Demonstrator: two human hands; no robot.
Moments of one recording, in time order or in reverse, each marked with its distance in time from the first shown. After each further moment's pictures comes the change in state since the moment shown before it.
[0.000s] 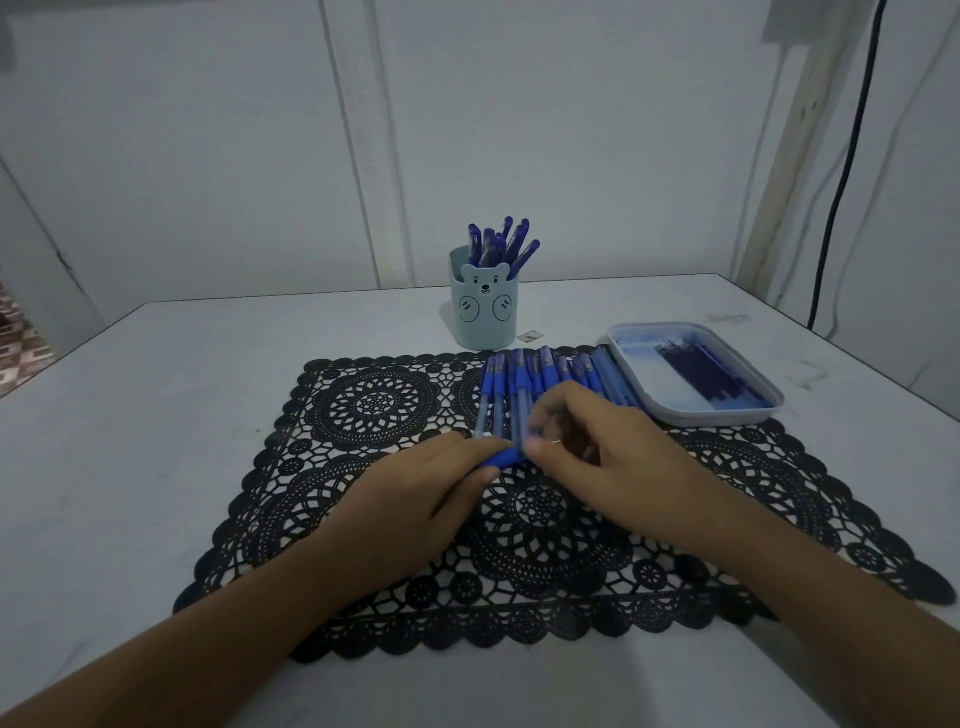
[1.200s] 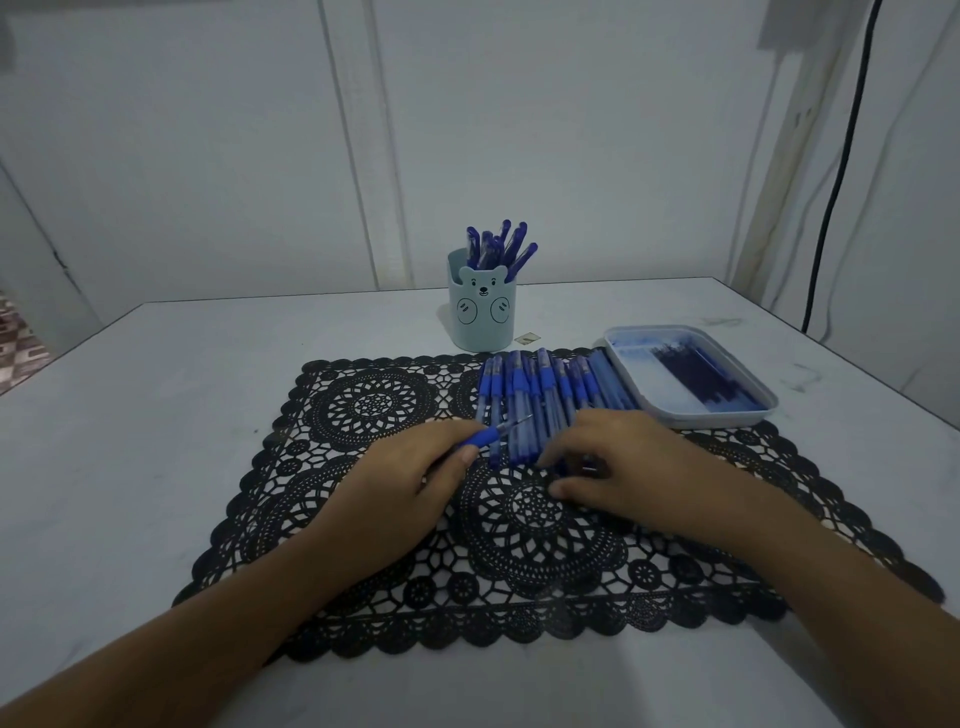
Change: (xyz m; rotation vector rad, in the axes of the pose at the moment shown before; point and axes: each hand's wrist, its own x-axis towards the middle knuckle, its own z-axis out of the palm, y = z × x) left_hand 0.003 -0.007 -0.001 -0.105 0.109 -0.074; right_hand 0.005 0.019 -0.014 -0.413 -0.222 -0.021
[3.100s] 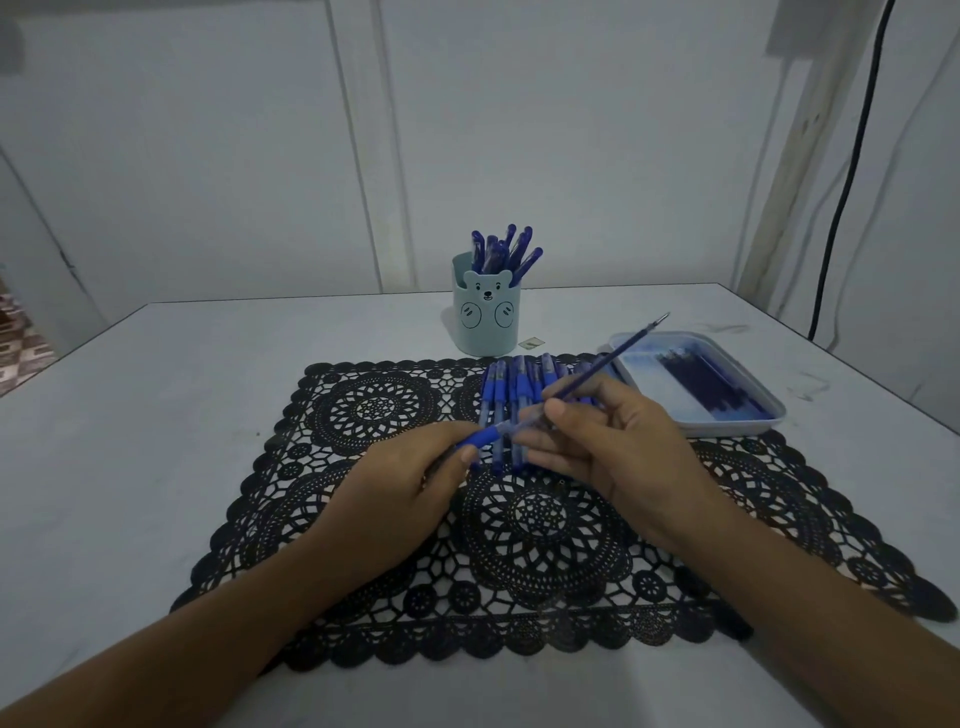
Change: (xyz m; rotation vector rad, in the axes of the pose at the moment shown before) left_hand 0.000 0.000 0.000 0.027 0.014 -0.073; right_hand 0.012 -0.022 0.013 1.531 0.342 0.216
